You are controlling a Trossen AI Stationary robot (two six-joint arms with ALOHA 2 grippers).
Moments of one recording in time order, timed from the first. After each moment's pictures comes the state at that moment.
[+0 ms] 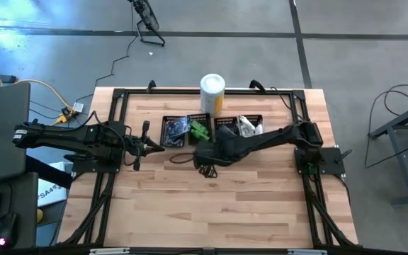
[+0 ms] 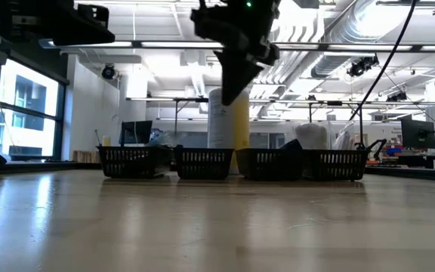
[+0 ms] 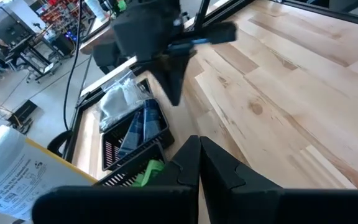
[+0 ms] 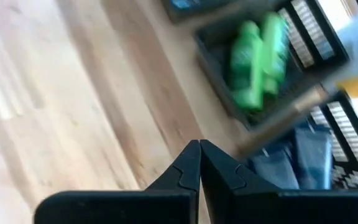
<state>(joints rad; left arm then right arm) -0.03 0.57 0.48 -0.18 0.03 0.55 0.15 2.01 1.74 -0.99 0.42 0.52</state>
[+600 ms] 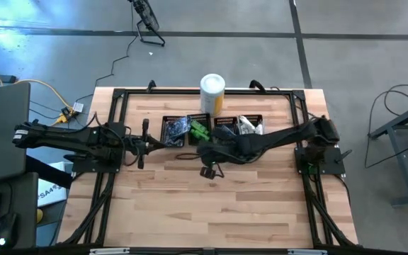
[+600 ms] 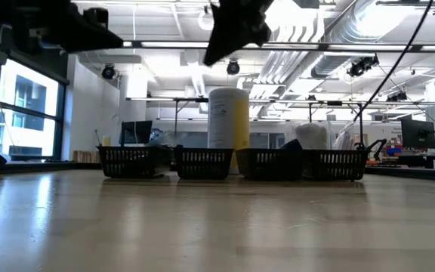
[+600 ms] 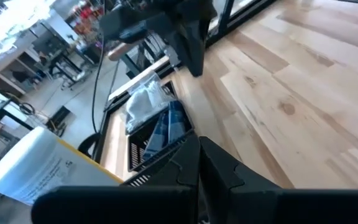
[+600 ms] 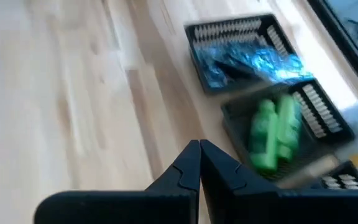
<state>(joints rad) -0.03 0.56 0.42 -0.04 -0.04 0.60 0.18 1.85 1.60 -0.68 0.38 0.33</state>
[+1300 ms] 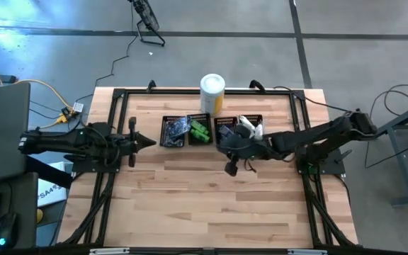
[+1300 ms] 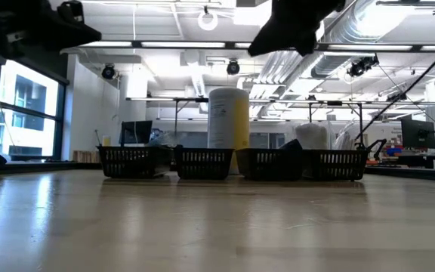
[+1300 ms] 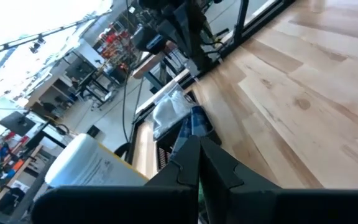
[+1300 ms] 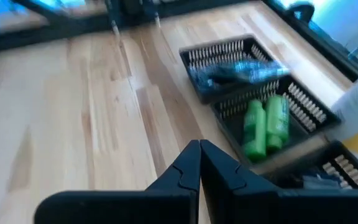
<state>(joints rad) -0.03 0.27 0.34 -0.17 -0.07 0.70 0.18 1.42 1.02 -0.22 0.37 0.34</state>
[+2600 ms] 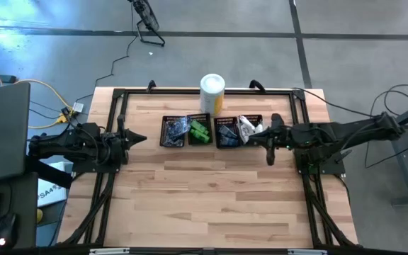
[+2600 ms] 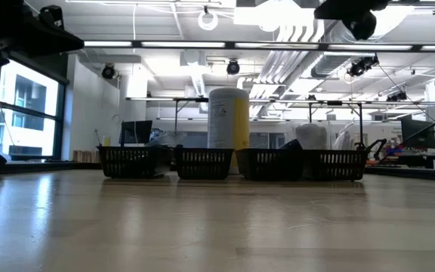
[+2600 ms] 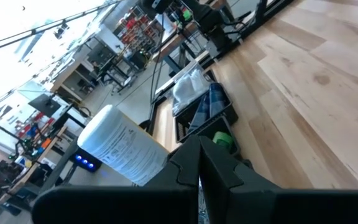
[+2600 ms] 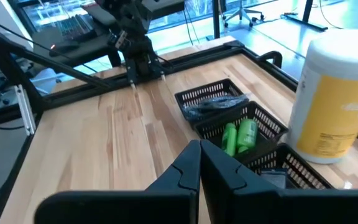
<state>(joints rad) -0.03 0.01 0.35 -0.43 -0.19 0.71 0.18 0.81 0.73 -0.26 0.37 0.34</state>
